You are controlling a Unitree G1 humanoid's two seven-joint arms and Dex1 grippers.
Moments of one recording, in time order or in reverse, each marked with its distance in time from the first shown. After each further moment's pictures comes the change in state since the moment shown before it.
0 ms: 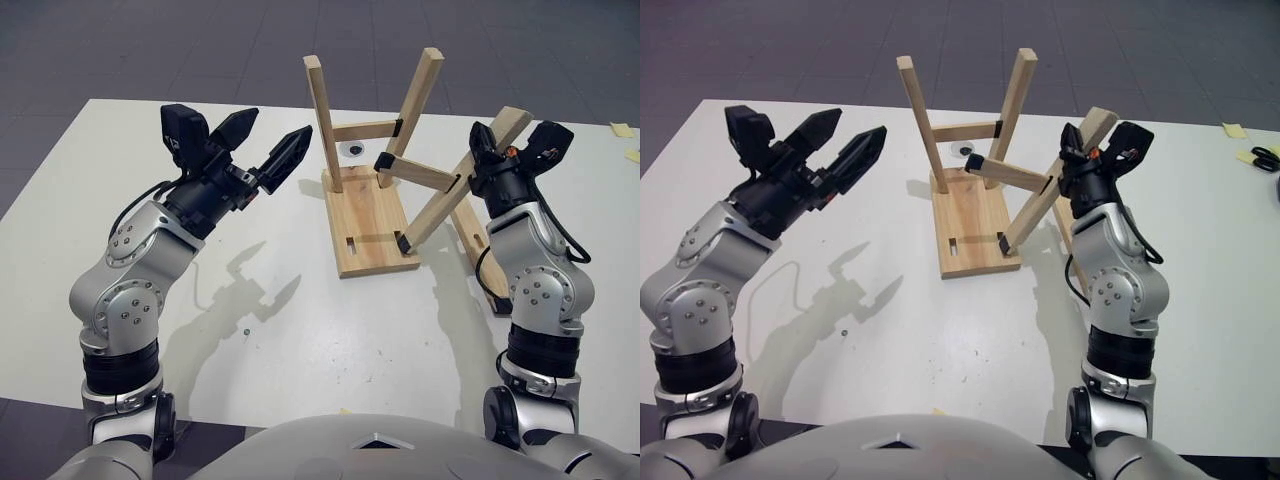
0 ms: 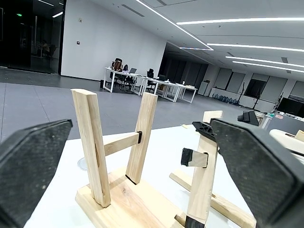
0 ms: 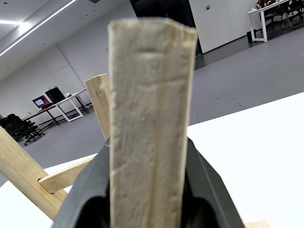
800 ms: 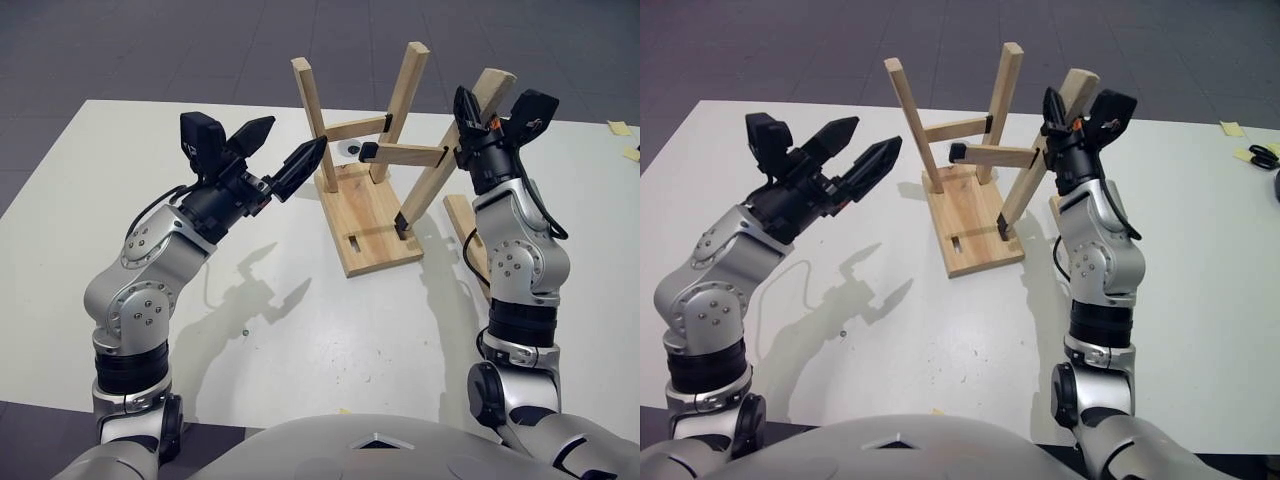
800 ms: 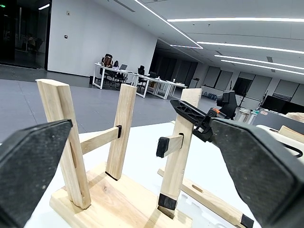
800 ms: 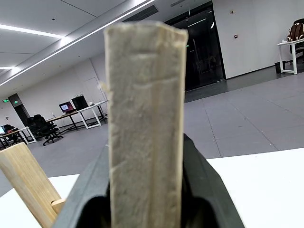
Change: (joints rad) left arm 0.002 -0.035 -0.040 0.003 0.017 0.005 -0.029; right arm -0.130 0.062 0.031 0.159 -0.207 -0.153 0.205
